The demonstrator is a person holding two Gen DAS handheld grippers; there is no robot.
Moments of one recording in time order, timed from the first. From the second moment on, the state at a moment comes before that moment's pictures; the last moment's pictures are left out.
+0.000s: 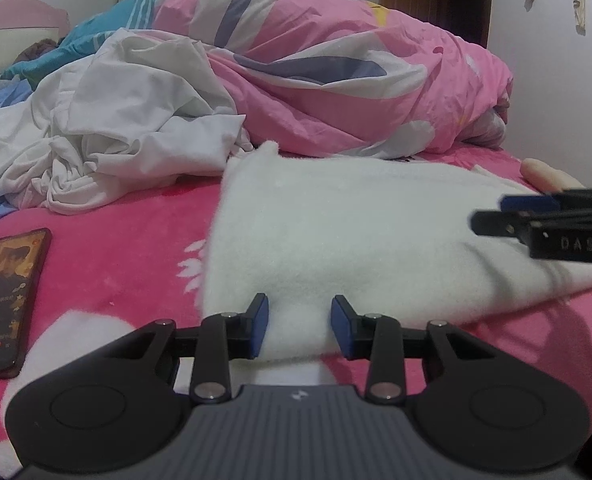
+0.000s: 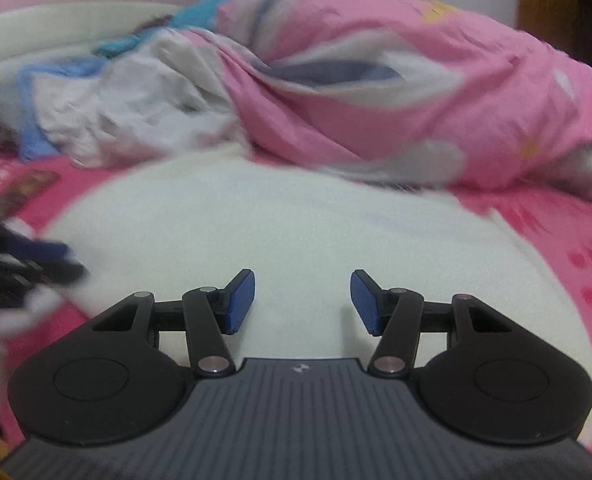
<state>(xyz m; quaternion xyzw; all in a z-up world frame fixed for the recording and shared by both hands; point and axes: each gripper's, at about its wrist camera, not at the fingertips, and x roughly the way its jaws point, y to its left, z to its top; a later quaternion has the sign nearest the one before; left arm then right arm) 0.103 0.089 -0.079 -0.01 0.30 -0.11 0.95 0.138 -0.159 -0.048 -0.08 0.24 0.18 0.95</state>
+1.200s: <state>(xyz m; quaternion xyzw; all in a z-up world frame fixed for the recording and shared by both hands) 0.145 0.102 -0.067 -0.04 0.30 -0.13 0.94 0.157 -0.132 -0.090 -0.05 0.23 0.24 0.94</state>
